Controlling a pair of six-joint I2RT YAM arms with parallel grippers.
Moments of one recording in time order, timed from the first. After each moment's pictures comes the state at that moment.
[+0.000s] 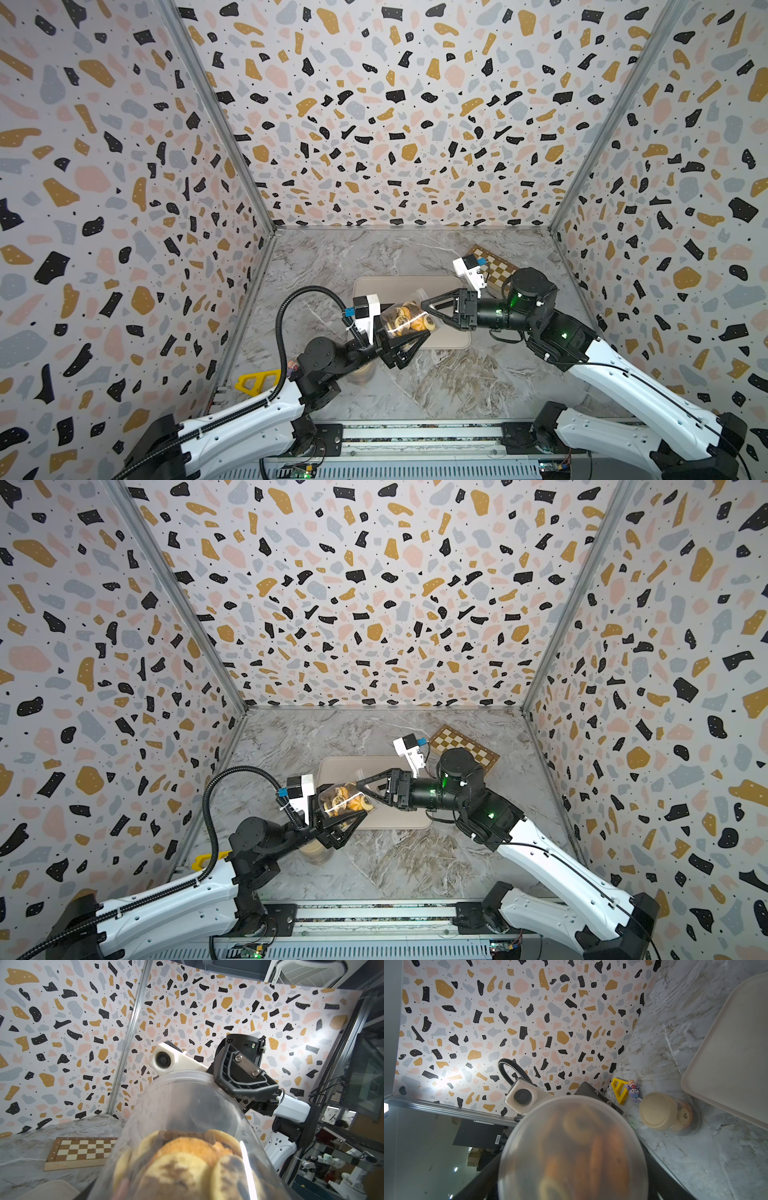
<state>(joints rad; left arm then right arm) -0.93 0.85 0.40 0.84 0.24 -0.51 0.82 0.99 1.02 -0.15 -0.63 1.04</state>
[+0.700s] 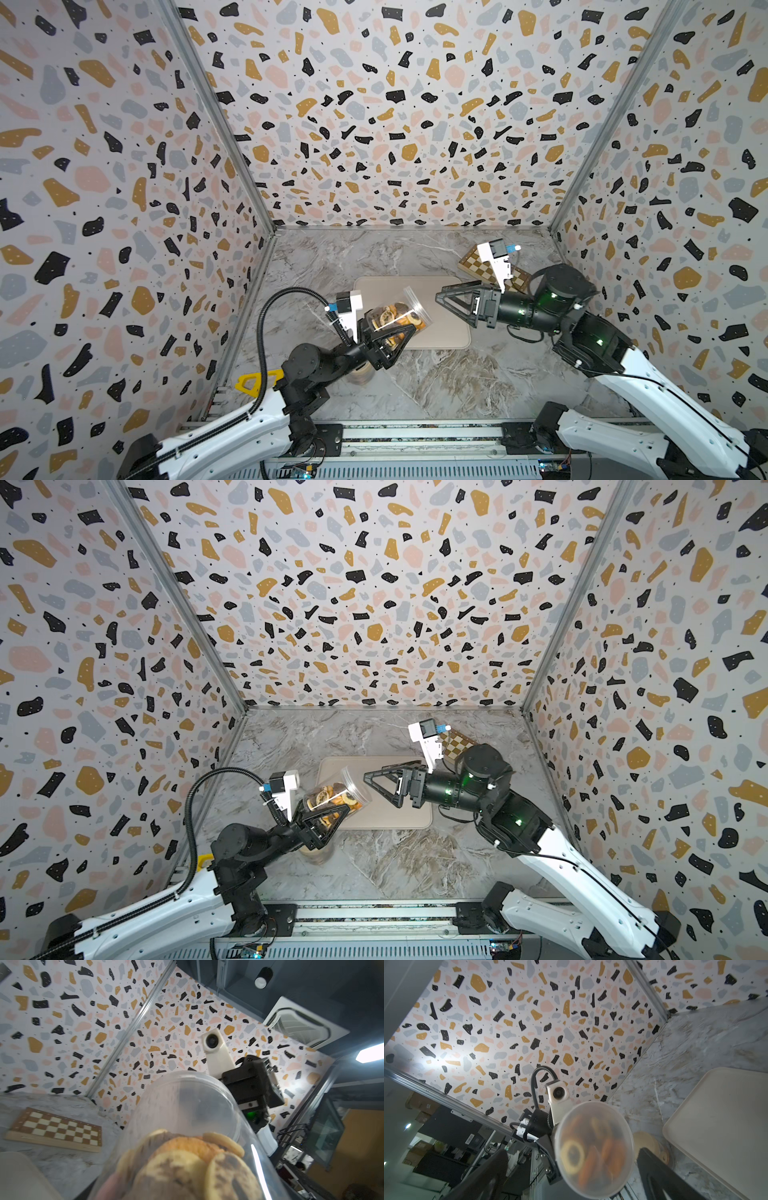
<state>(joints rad) -0.94 0.63 0.43 0.54 0.14 -0.65 0.83 0.90 1.20 -0.32 -0.46 0.81</state>
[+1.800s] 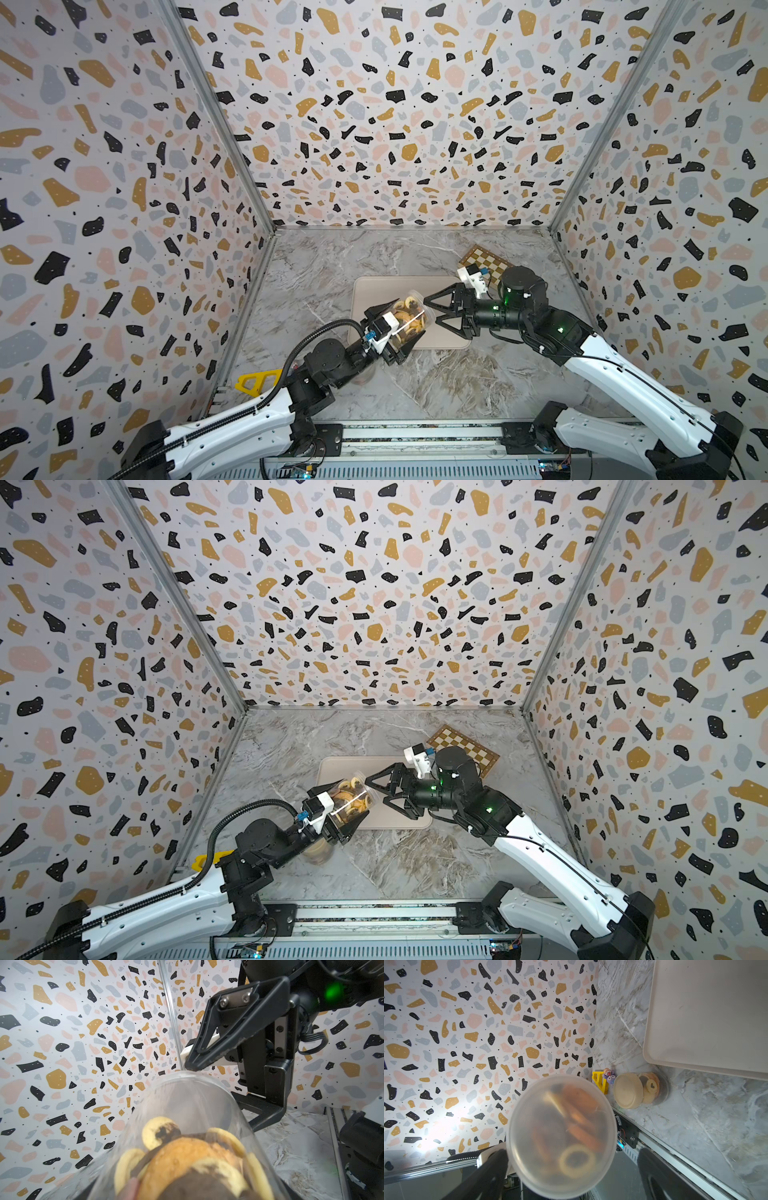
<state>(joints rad) -1.01 0.76 0.42 0.50 -0.05 0.18 0.75 1.02 1.01 -0.32 -0.59 1.25</state>
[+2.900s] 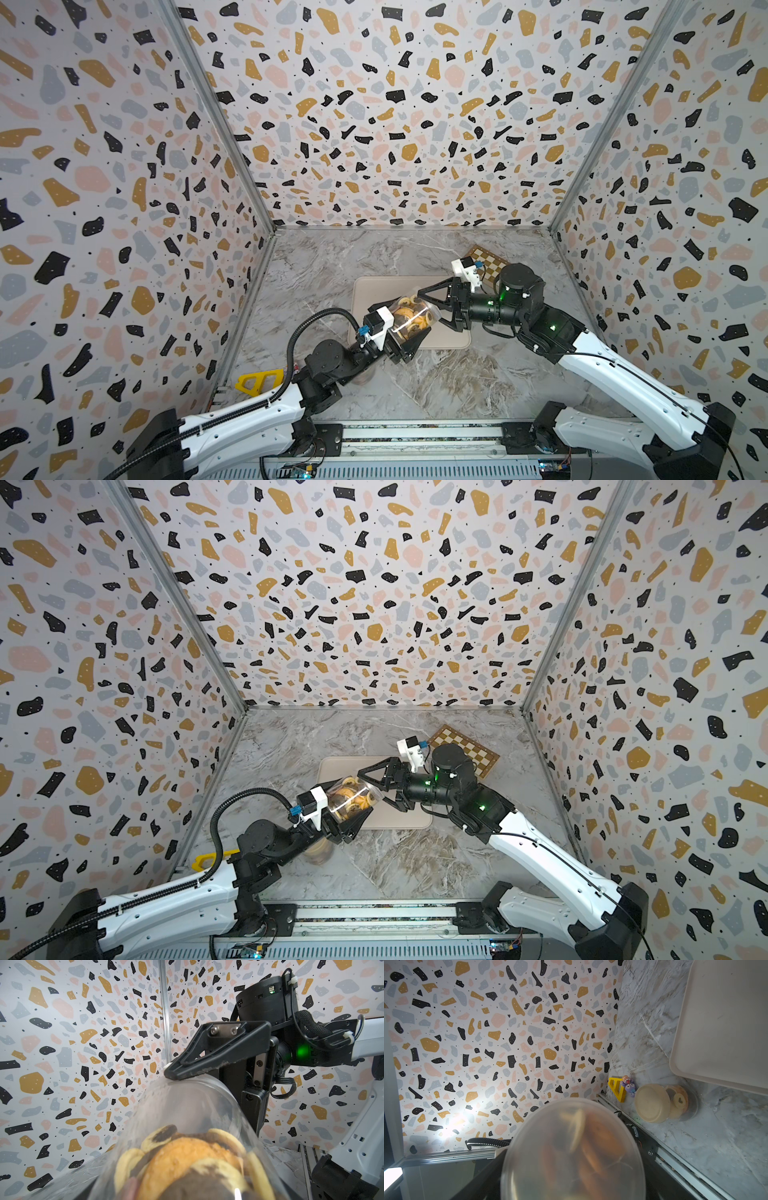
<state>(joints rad) -1.01 0.85 0.39 0.75 -0.01 0.01 0.78 1.06 1.03 -0.19 -0.58 1.27</state>
